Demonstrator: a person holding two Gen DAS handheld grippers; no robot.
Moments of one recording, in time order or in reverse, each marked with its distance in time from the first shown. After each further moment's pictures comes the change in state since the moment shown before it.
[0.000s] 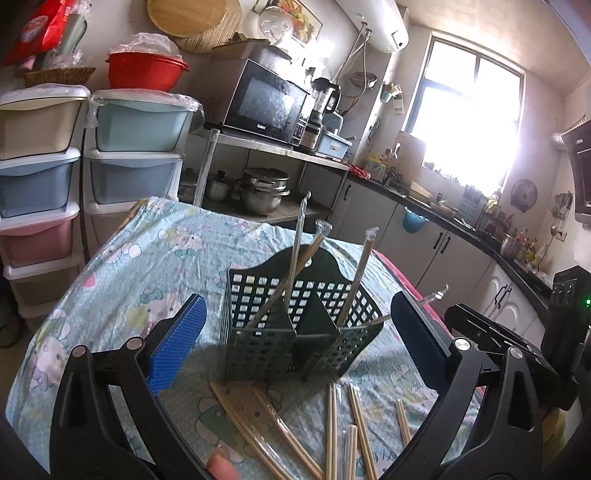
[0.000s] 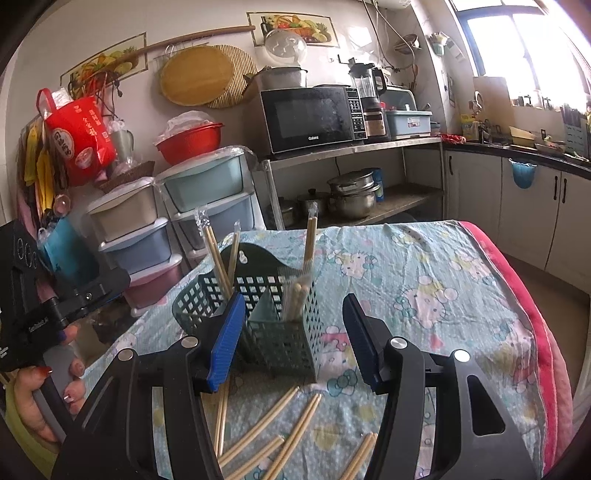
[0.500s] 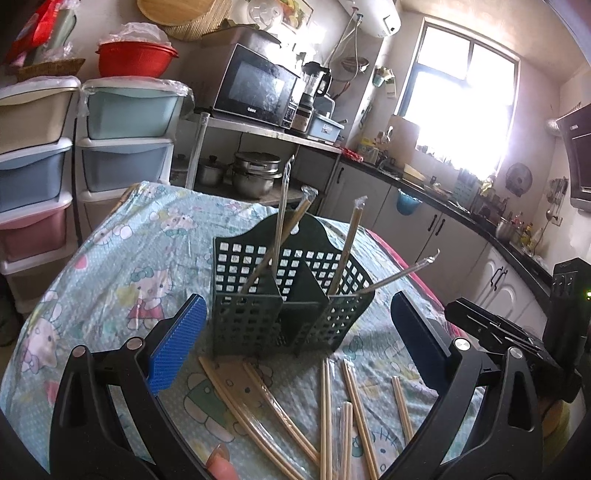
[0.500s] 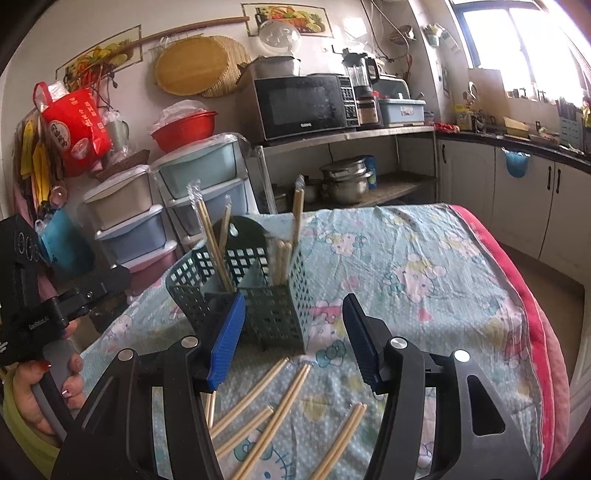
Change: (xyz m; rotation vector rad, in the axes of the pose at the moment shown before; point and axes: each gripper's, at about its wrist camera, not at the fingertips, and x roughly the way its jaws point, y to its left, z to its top) left arm 0.004 -0.009 -0.023 0.021 0.061 -0.023; right arm -0.011 -0.009 -0.023 0.013 0.047 -0.023
